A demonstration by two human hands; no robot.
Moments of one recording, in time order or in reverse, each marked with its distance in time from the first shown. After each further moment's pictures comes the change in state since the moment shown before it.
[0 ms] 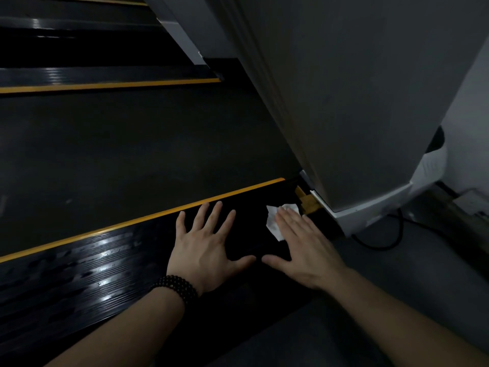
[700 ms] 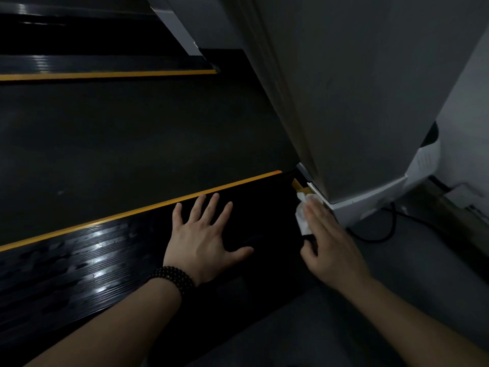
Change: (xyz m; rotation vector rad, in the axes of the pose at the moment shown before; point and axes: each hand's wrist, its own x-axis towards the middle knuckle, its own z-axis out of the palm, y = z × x) left_hand 0.002 -0.003 0.002 -0.018 -0.002 0.016; right_hand -0.034 0.027 0.012 0.175 0.454 0.020
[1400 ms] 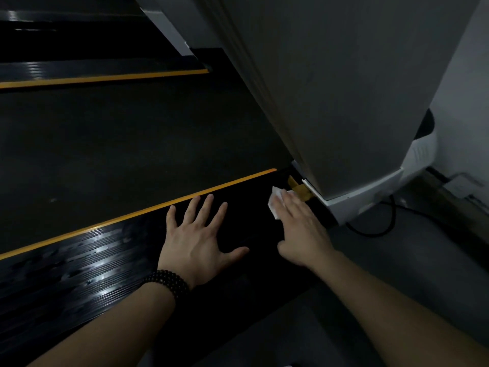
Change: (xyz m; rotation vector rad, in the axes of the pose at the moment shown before) left_hand -0.001 0.003 -0.001 0.016 0.012 -0.022; right_hand 0.043 -0.025 0.012 -0.088 -0.378 0.108
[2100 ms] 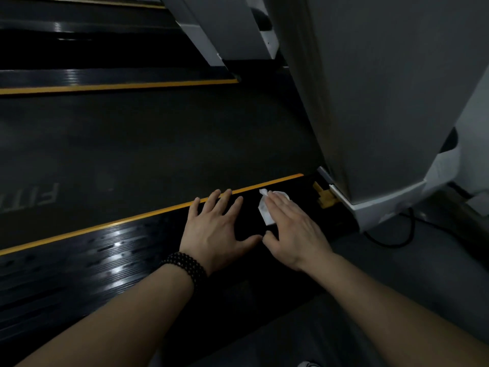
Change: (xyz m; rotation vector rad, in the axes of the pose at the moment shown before) left_hand -0.029 -0.031 -0.041 -0.066 0.010 0.000; right_hand -0.011 -0.097 -0.025 0.057 0.036 -0.140
